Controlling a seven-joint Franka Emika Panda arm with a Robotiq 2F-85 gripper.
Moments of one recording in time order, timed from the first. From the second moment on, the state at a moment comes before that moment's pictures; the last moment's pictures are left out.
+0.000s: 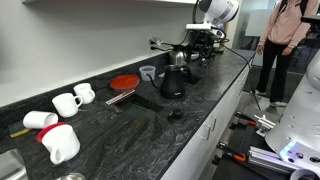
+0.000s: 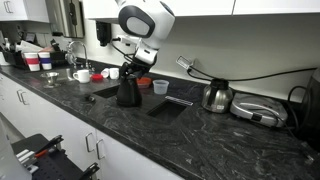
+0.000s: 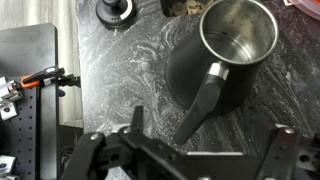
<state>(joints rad) -0.18 -0.09 -0.19 -2.32 0.61 2.01 1.02</state>
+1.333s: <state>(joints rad) -0.17 0.00 -0.18 -2.32 0.78 2.12 1.05</state>
